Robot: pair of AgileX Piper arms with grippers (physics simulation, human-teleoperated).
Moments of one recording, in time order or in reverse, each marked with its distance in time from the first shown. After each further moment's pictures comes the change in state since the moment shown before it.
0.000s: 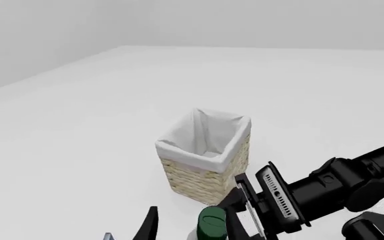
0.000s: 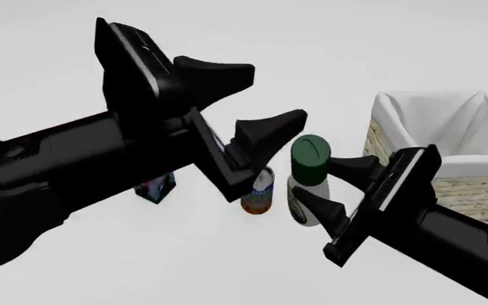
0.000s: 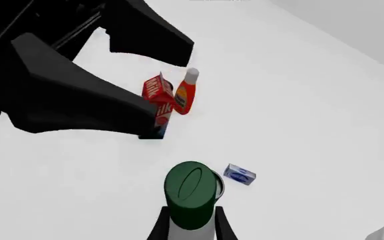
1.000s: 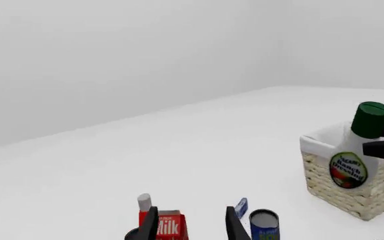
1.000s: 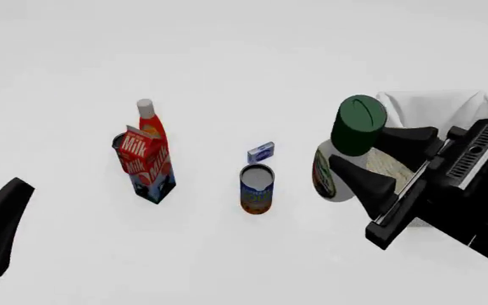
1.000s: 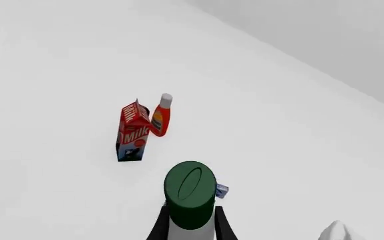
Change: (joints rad) left arm 0.585 -0.950 0.653 0.007 0.036; right arm -0.063 -0.150 -0.080 0.110 -0.007
